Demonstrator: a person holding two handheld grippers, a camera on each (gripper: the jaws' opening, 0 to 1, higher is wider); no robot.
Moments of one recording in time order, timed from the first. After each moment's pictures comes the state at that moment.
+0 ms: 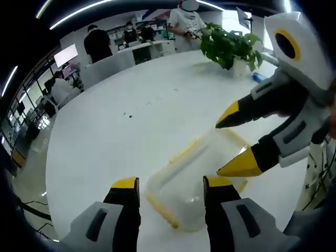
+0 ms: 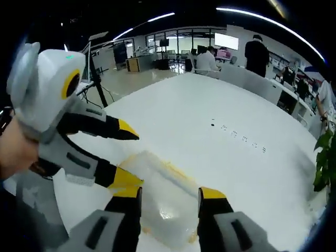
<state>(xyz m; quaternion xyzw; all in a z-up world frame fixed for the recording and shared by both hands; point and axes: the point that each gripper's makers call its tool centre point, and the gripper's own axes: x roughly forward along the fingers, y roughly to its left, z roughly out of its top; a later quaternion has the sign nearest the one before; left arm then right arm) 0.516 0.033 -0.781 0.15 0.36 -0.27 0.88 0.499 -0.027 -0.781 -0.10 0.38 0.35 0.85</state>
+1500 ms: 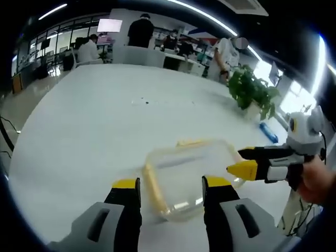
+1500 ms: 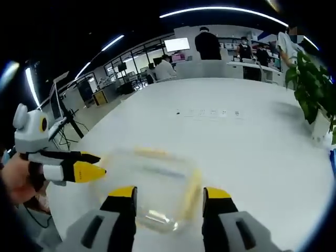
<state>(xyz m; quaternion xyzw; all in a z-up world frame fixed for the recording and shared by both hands) 0.494 0.051 -0.810 -0.08 0.35 -0.22 0.90 0.488 -0.069 -0.819 0.04 0.35 0.23 0.90</state>
